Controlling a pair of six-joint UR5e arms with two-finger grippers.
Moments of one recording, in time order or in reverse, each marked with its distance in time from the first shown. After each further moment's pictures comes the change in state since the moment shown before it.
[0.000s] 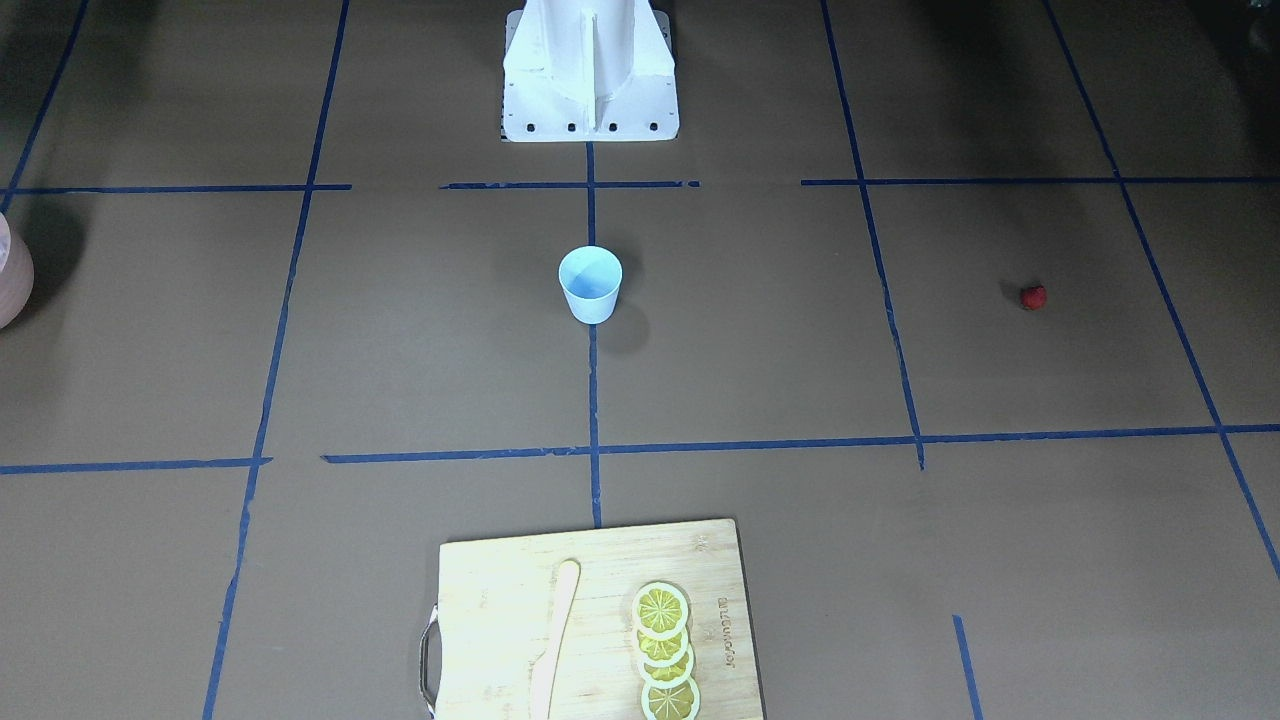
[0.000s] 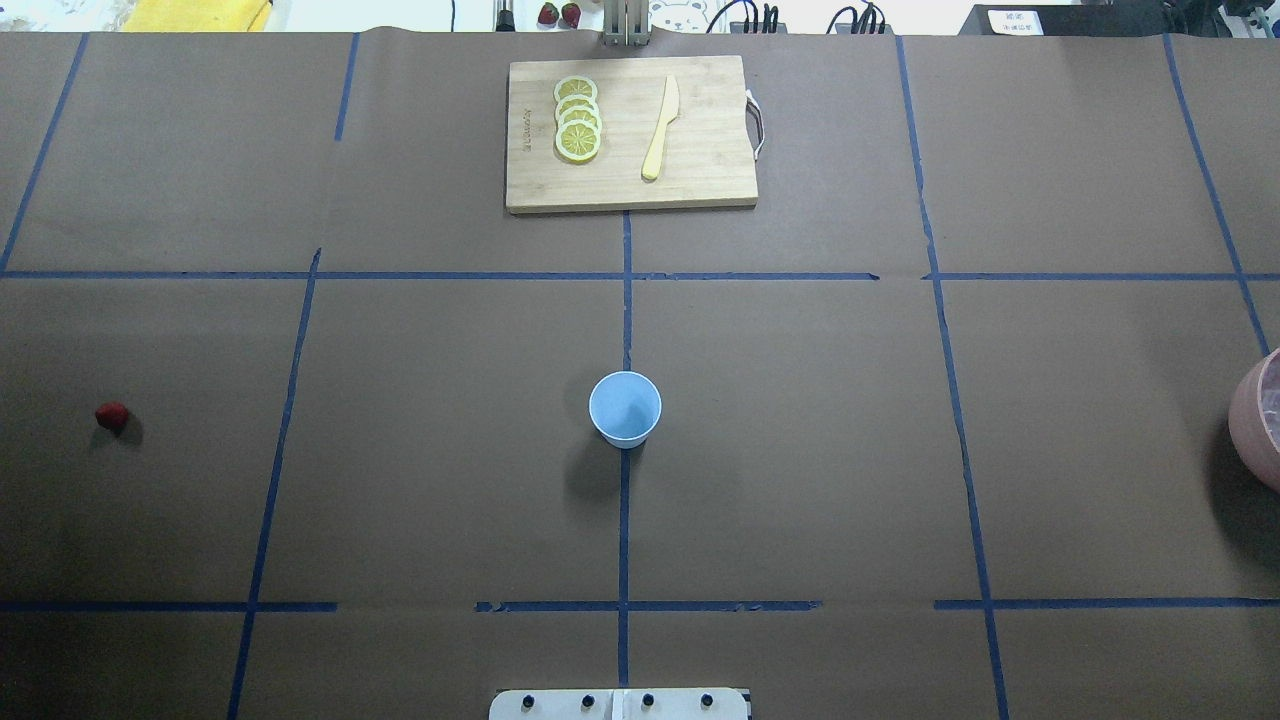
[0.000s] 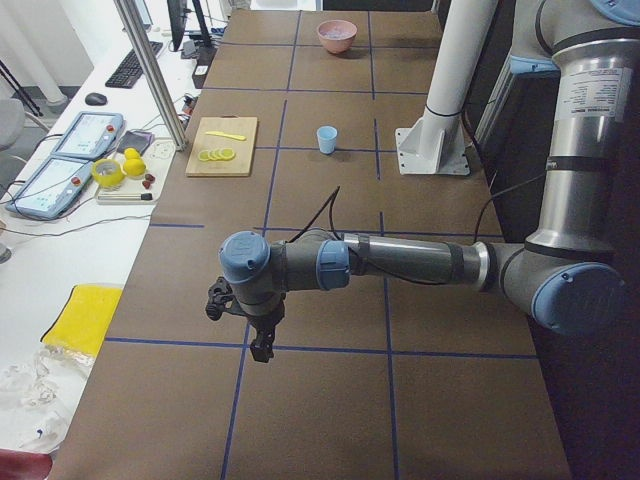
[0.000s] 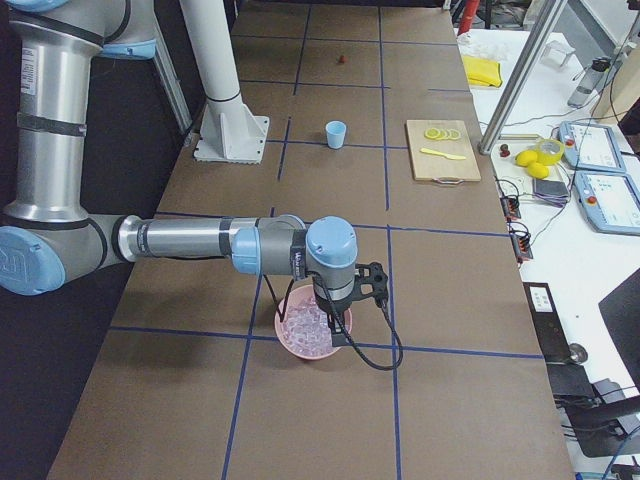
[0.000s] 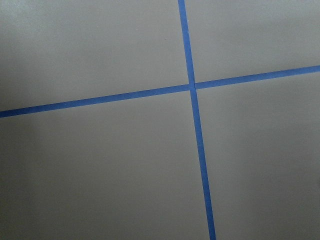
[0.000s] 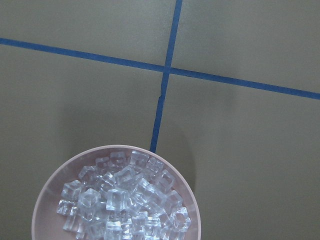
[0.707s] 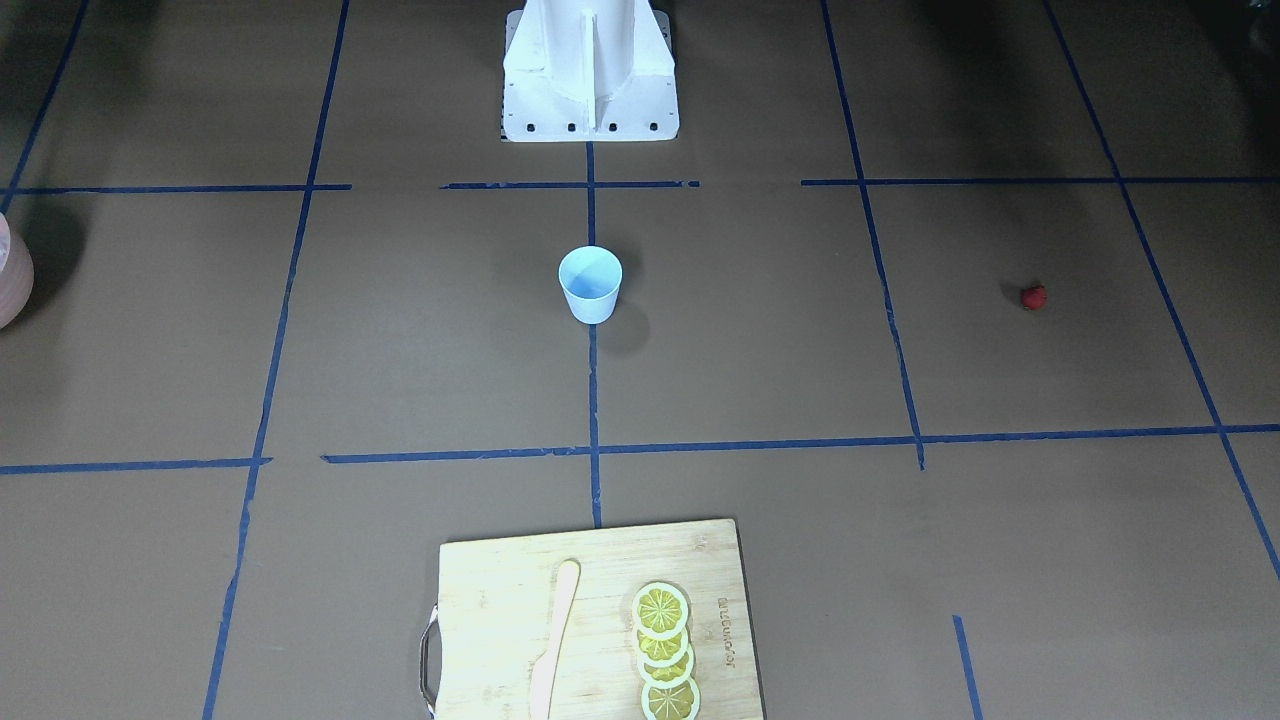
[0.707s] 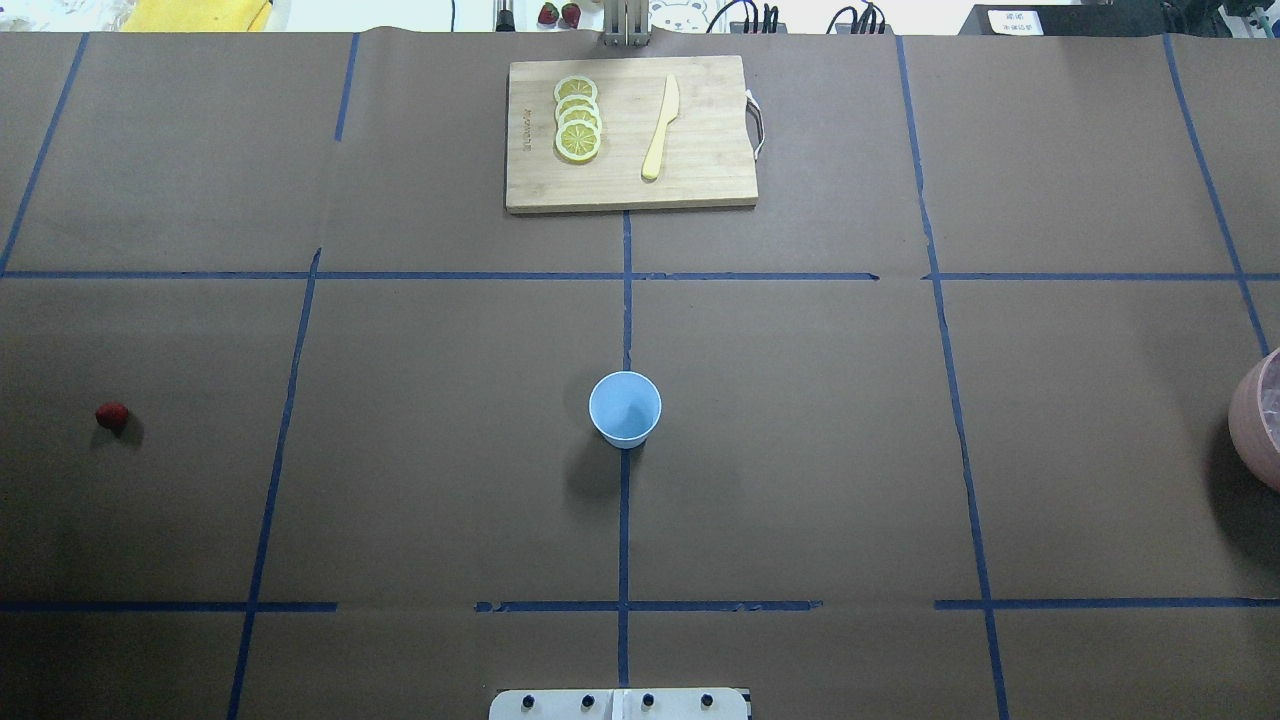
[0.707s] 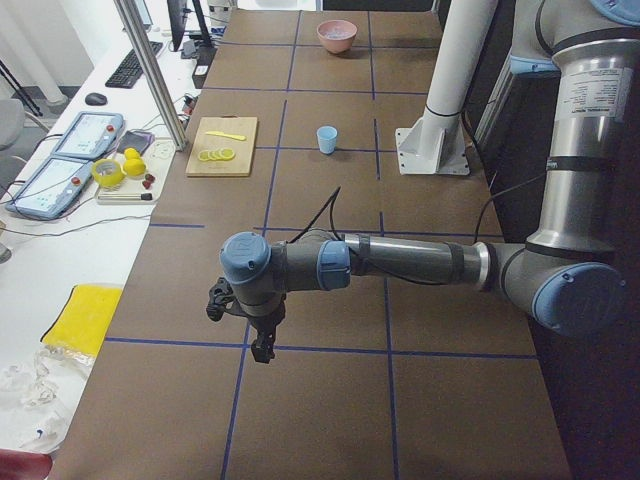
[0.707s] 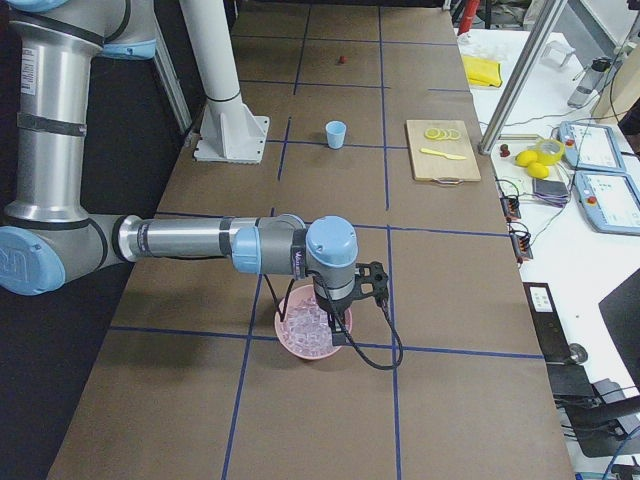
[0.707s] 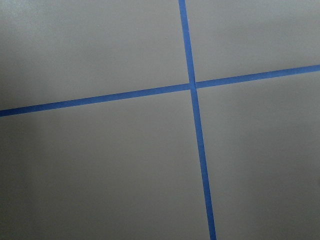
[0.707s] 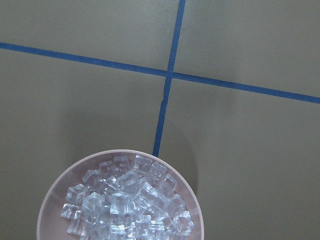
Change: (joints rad) left arm 0.000 0.003 0.000 0.000 0.001 -0.001; right arm -0.001 0.006 0.006 0.001 0.003 0.008
